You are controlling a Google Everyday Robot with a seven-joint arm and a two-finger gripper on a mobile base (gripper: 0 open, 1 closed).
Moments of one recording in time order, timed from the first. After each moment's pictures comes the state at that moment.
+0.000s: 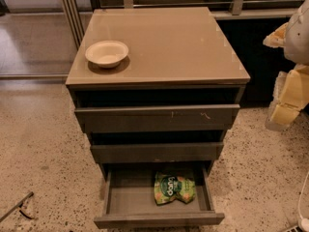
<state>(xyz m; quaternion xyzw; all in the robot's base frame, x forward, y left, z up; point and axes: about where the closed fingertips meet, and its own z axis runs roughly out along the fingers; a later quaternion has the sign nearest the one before) 0.438 -0.217 0.976 -0.60 0.78 -0.03 0.16</state>
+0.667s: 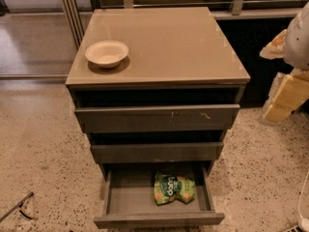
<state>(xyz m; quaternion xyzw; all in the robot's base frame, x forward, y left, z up) 0.439 -0.216 0.970 -0.60 0.78 -0.03 0.17</state>
